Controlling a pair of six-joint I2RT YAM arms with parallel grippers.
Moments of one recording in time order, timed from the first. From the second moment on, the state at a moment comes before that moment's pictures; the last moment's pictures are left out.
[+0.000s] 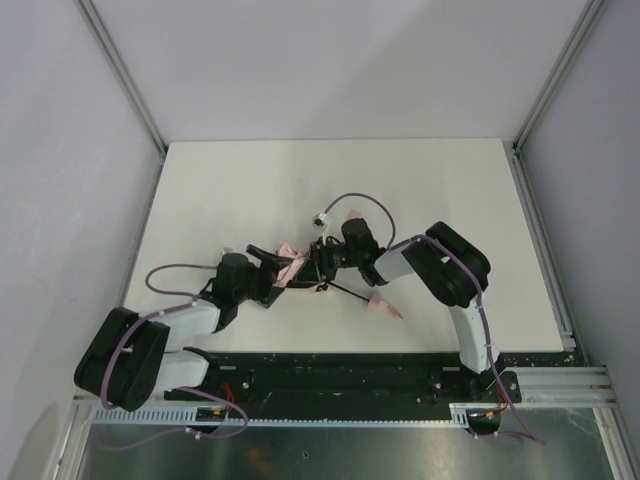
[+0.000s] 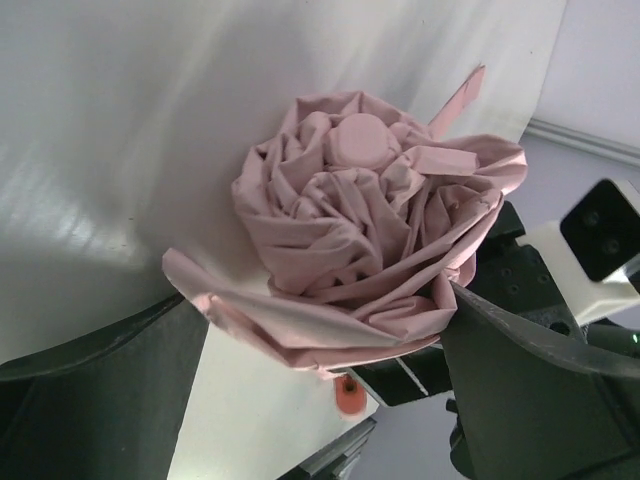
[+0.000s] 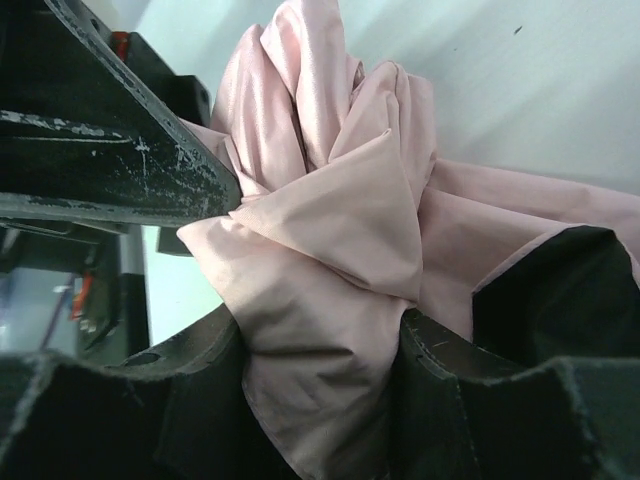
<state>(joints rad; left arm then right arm) -0.37 1.22 0.25 0.34 0.11 -1.44 0.73 2.11 1.00 0.70 -0.68 0.45</state>
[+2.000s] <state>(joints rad) -0.45 1.33 0.21 0.50 -0.01 -1.46 1.18 1.96 1.16 0.05 0.39 0.05</state>
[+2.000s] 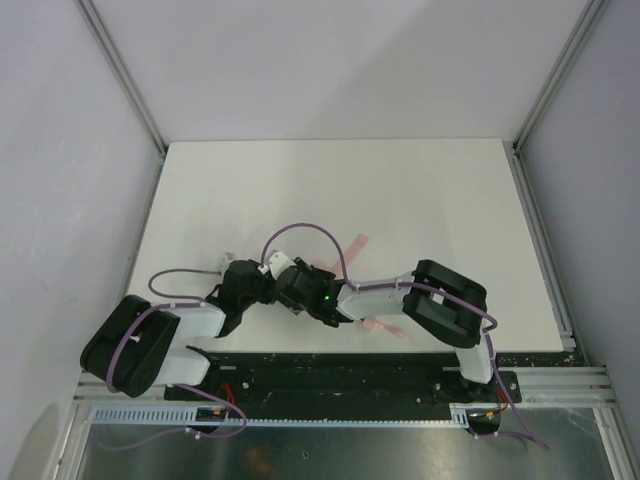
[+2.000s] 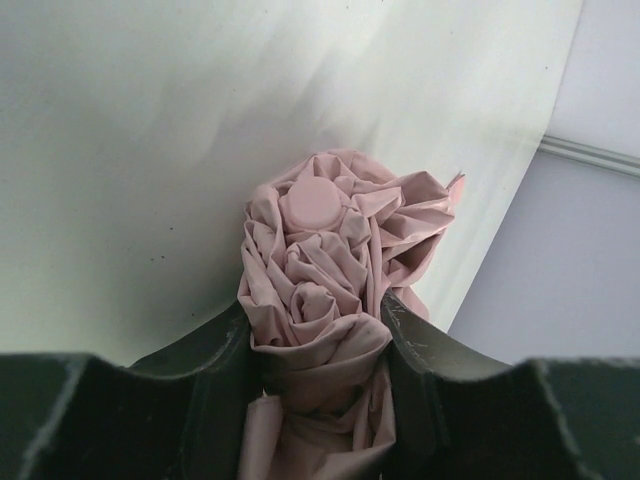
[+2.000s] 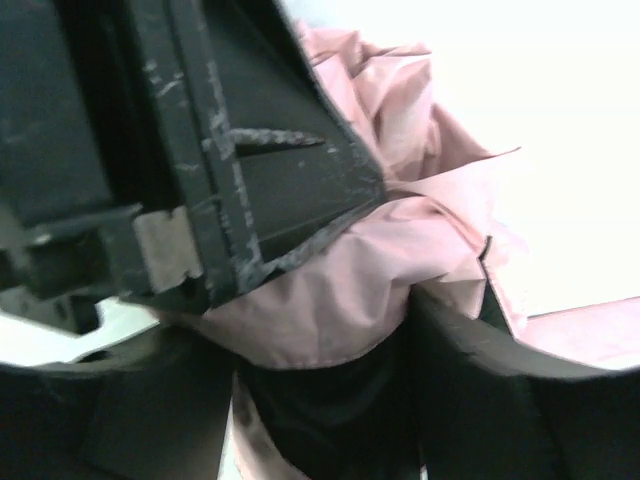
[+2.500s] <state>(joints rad) -0.44 1.26 0.20 0.46 -0.03 -1.43 1.03 1.97 1.11 0.21 0.07 0.08</state>
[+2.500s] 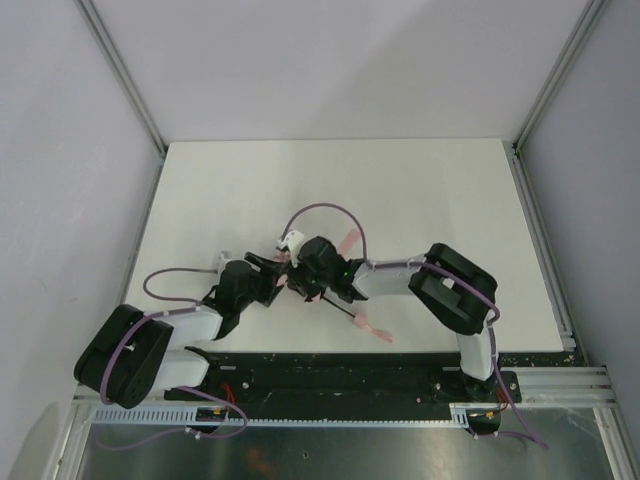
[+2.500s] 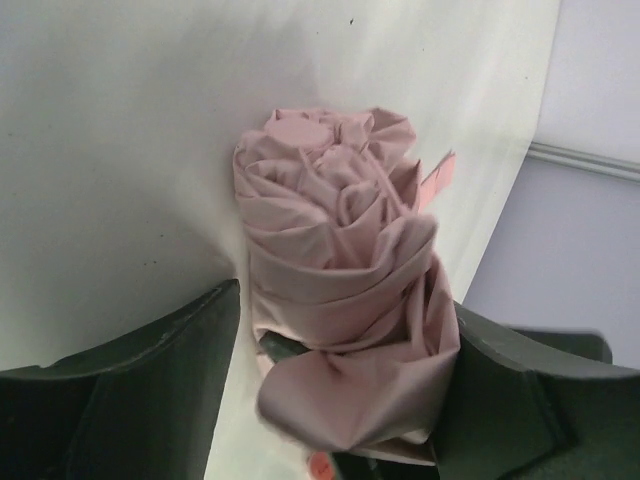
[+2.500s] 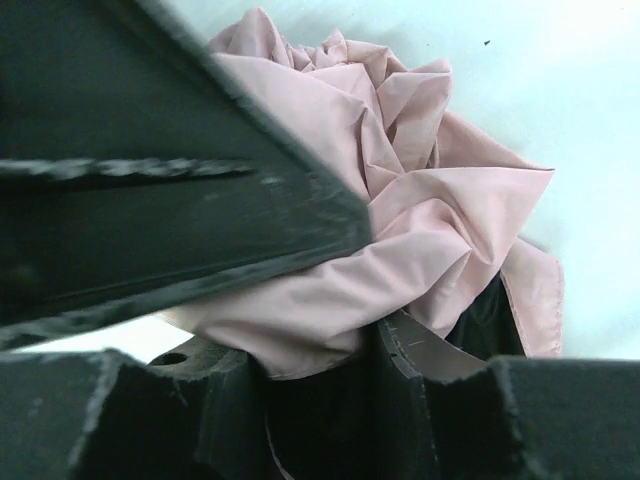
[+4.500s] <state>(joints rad) -0.46 1.36 0.24 0.54 -0.04 -1.44 1.13 1.99 1.25 -0.08 0.39 -0.06</state>
